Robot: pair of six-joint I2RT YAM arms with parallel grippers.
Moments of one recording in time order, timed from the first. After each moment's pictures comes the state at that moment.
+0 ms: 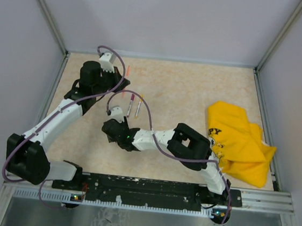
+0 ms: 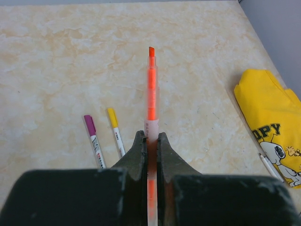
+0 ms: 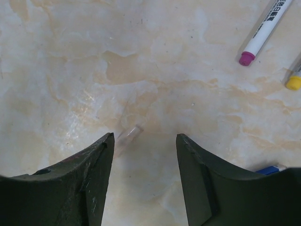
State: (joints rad) left arm -0.33 1.31 1.05 -0.03 0.25 -0.31; right arm 1.22 2.14 1.43 -0.03 0.51 0.53
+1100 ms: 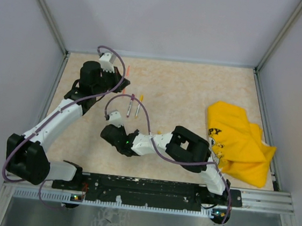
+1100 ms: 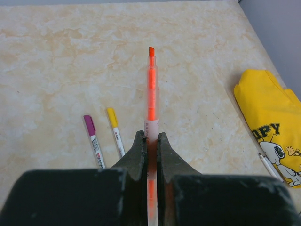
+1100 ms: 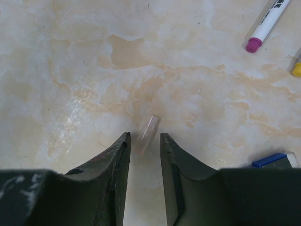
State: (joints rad) left arm -0.33 1.31 1.05 -0.03 0.25 -0.31; right arm 1.27 2.15 1.39 0.00 0.56 0.52
